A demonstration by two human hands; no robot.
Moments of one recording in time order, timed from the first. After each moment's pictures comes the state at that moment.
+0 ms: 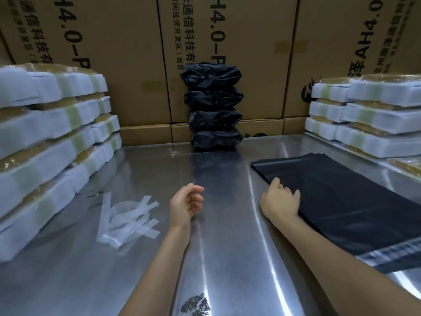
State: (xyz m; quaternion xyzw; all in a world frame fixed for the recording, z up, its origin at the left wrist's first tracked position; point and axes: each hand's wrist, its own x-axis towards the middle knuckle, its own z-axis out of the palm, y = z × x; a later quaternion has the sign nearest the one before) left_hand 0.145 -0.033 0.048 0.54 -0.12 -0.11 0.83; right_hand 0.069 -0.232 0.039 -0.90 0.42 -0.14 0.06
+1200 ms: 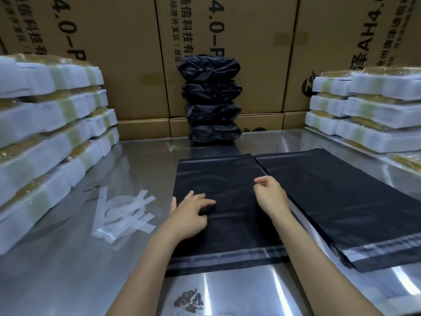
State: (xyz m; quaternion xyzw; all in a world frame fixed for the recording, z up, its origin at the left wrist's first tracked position) left_hand 0.141 -0.024 0.048 0.90 -0.38 -0.08 0.19; right_hand 0.055 -0.211 0.055 -0.78 0.35 -0.26 0.45
